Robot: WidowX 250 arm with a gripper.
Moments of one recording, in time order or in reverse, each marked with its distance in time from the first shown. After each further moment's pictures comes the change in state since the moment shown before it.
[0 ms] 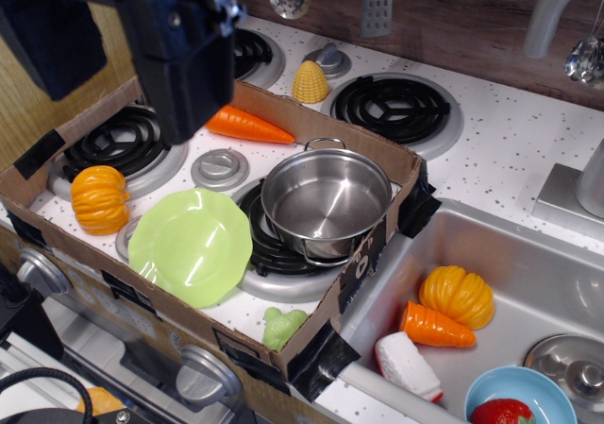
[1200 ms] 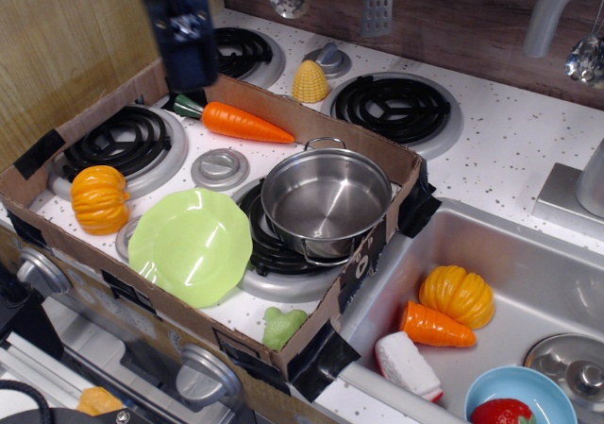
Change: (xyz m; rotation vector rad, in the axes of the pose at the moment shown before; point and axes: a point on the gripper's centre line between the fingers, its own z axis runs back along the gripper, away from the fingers) arm 0.108 0.089 -0.089 -0.059 0.068 -0.720
